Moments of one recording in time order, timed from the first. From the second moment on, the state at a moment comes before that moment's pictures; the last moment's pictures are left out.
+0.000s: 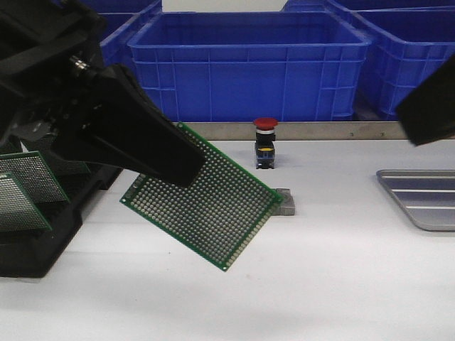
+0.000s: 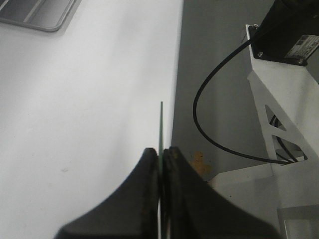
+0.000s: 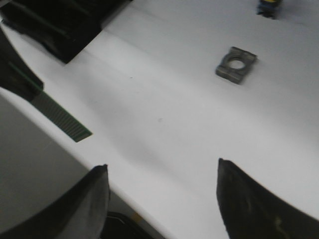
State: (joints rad) left arm -0.45 1.46 -0.83 -1.19 0.98 1.65; right arm 0.51 0.83 -0.57 0.42 0.50 -0.35
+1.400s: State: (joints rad) left arm -0.45 1.46 -0.83 -1.18 0.97 1.67; right arm 0.60 1.39 -0.71 1.10 0.59 -1.39
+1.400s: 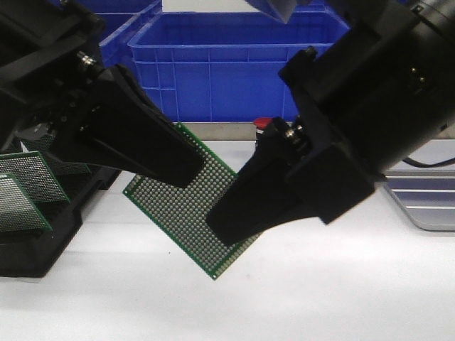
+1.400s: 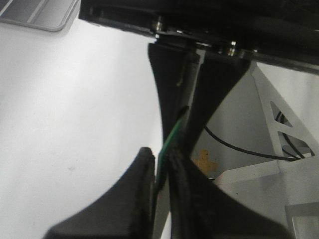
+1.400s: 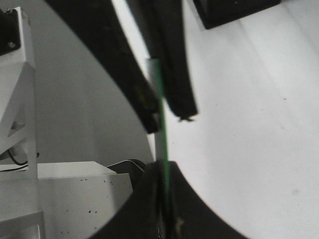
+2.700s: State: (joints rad) left arm -0.45 1.46 -0.83 -1.22 0.90 1.67; right arm -0.22 1.60 -0.77 1.14 0.42 -1.13
